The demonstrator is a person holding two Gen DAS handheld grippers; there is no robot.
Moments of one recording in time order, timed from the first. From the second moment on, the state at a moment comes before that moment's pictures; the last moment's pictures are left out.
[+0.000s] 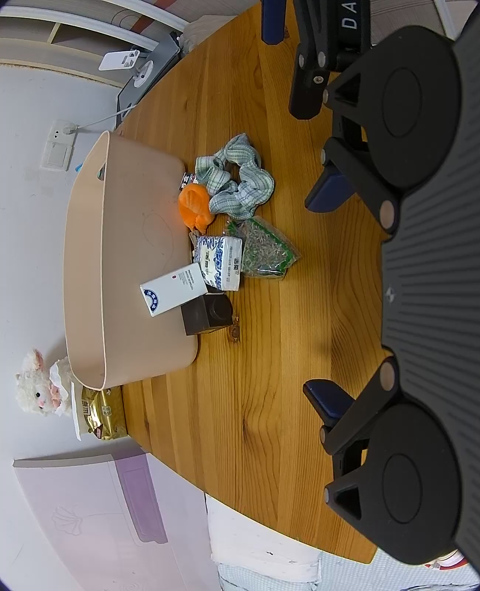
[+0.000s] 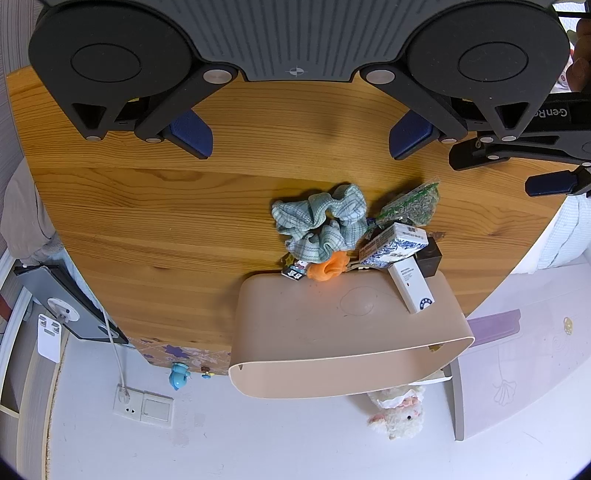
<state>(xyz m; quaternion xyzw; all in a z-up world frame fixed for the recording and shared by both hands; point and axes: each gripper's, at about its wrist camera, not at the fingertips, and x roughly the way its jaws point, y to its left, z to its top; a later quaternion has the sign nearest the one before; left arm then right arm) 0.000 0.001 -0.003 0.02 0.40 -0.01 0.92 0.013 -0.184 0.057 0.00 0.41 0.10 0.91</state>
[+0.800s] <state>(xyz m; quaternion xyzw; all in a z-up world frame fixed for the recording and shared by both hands) 0.006 0.010 0.006 0.02 0.38 -0.01 0.92 0.030 -0.189 0.066 0.01 0.40 0.10 0.91</state>
